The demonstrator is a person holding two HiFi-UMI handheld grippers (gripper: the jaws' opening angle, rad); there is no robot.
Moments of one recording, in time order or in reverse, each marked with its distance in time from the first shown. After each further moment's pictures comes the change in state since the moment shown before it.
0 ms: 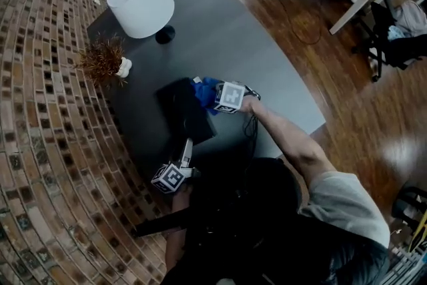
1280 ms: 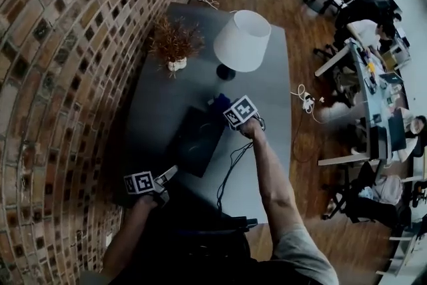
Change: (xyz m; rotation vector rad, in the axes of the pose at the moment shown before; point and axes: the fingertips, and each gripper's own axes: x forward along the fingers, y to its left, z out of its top) left arm -0.031 0.043 -0.025 -0.440 -0.080 -0.061; right arm 0.018 -0.104 0.093 -0.019 0.306 -0.068
